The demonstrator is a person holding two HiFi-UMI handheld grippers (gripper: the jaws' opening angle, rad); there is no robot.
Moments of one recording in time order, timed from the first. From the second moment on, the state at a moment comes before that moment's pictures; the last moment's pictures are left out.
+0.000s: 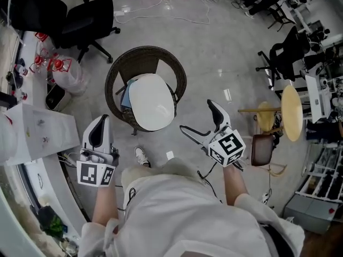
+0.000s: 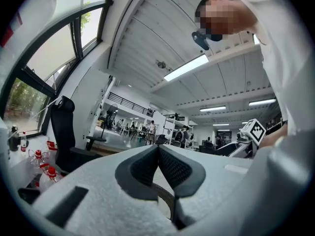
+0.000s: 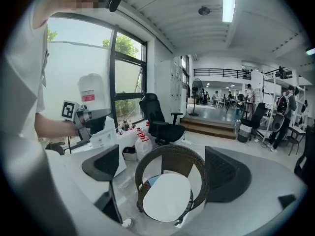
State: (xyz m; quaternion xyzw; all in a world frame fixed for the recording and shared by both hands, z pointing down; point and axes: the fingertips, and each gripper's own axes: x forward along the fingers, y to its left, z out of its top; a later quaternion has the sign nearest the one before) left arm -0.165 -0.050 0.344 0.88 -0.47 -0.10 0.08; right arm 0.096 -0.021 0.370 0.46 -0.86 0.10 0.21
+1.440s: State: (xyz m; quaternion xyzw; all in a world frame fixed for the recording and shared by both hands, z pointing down) left arm -0.096 -0.169 0.595 0.81 -0.56 0.01 0.19; right arm 0.128 -0.289 0.904 0.27 -0.81 0.29 0.43
